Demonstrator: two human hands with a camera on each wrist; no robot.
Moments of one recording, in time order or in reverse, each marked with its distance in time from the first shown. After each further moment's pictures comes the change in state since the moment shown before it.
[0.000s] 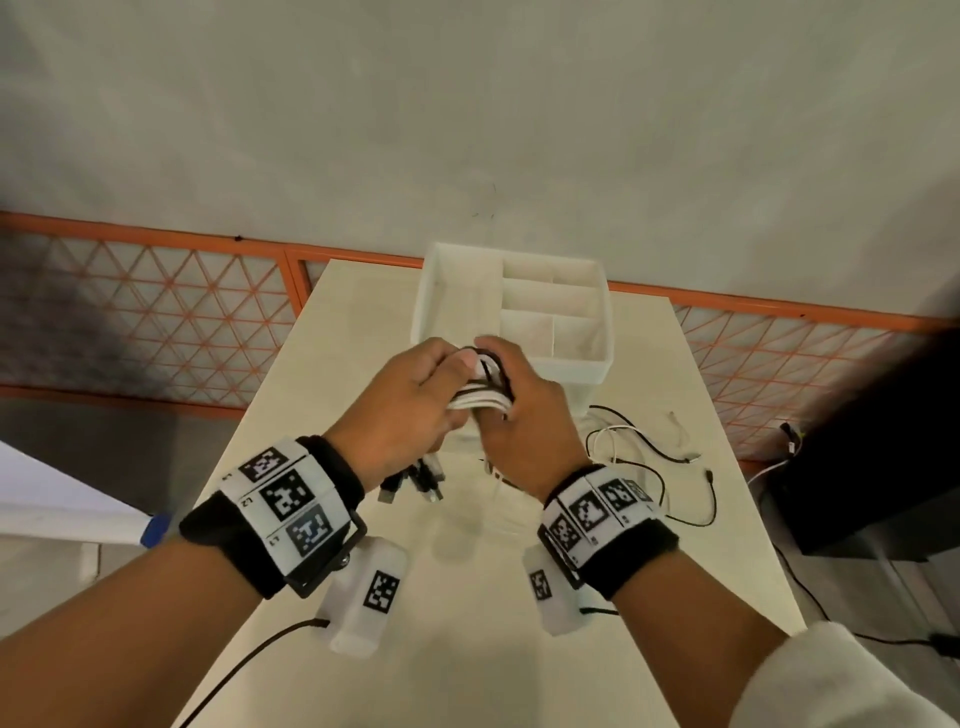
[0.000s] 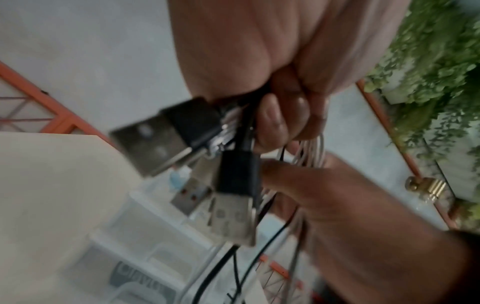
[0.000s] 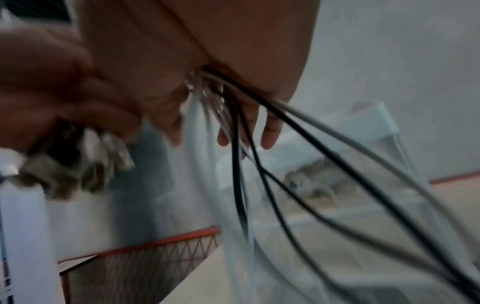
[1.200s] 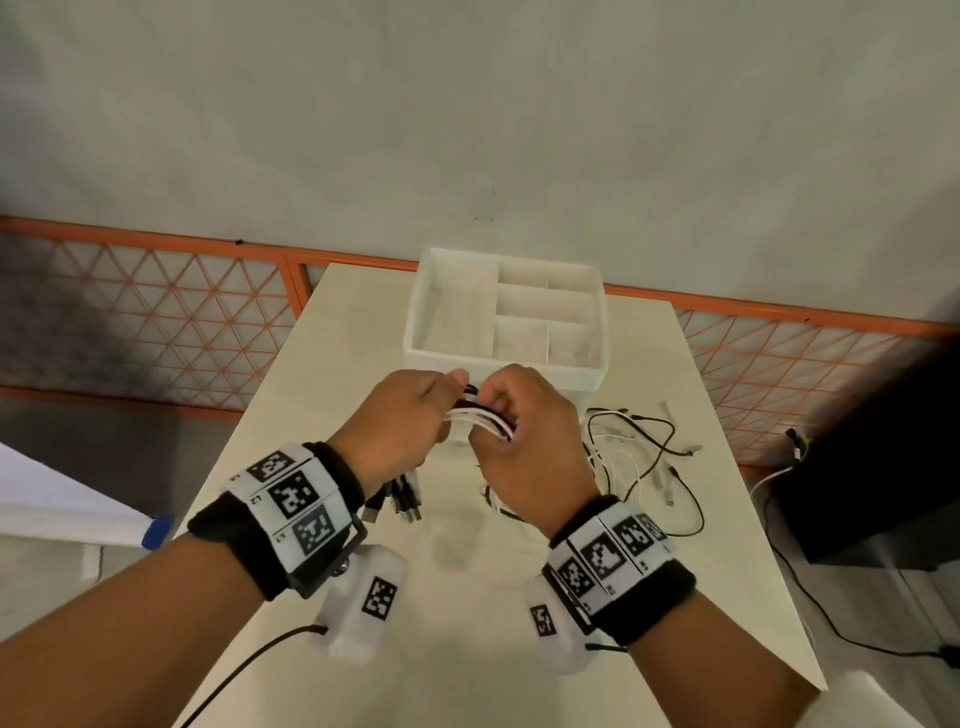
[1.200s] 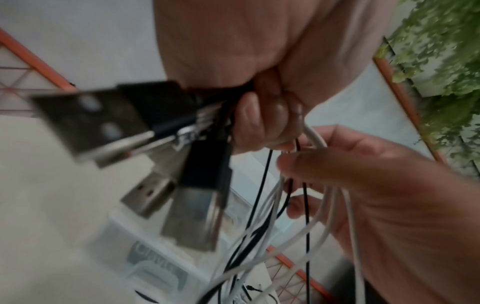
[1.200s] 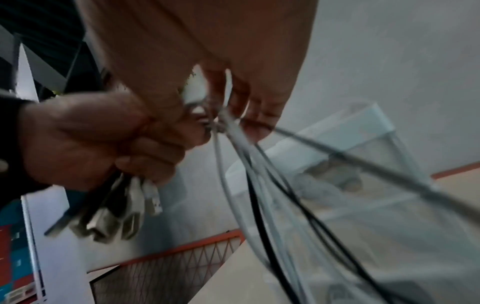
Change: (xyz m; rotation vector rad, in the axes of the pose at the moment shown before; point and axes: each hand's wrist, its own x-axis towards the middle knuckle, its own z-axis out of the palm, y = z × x) left_hand 0.012 -0.013 0.006 0.188 0.040 -0.111; right_hand -0.016 -0.006 -0.009 -0.045 0.132 -0.108
